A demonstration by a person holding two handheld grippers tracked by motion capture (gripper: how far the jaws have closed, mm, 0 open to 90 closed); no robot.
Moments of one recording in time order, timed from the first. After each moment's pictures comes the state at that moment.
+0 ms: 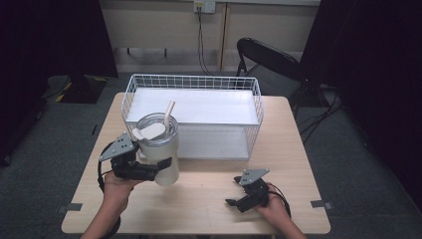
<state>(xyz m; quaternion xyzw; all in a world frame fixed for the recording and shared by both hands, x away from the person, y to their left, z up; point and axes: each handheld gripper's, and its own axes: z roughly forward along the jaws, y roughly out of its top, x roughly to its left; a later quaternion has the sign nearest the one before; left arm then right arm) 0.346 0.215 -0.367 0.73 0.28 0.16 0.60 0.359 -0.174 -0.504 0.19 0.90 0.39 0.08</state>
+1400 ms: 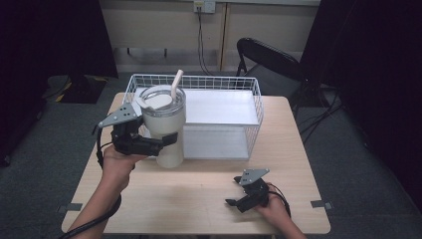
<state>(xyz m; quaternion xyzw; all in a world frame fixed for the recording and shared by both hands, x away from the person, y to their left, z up) 0.369 0.198 -0.288 0.74 0.28 0.15 0.60 0.360 -0.174 -0.504 0.19 0.90 0.39 0.08</state>
